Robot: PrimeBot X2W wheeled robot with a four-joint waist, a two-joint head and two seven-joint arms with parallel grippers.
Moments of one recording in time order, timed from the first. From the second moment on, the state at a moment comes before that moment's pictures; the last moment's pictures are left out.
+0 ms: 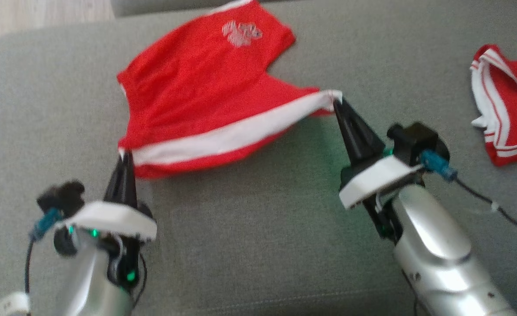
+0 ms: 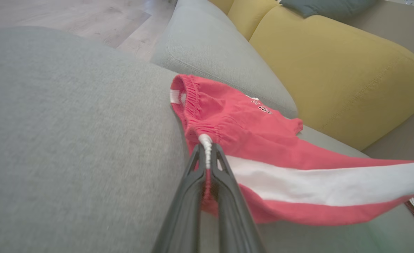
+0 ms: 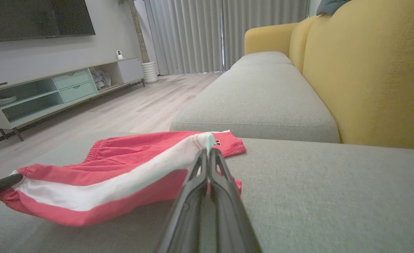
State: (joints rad) left arm -0.31 0.04 -0.08 0.55 -0.48 -0.12 -0.26; right arm -0.52 -0.08 0.41 0.58 0.27 0.12 -0.26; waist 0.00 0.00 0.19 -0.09
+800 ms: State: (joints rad) left arm -0.09 0.04 -0.14 0.41 -0.55 -0.13 -0.26; right arm -0.35 -0.24 0.48 0.39 0.45 0.12 -0.10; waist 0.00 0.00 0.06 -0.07
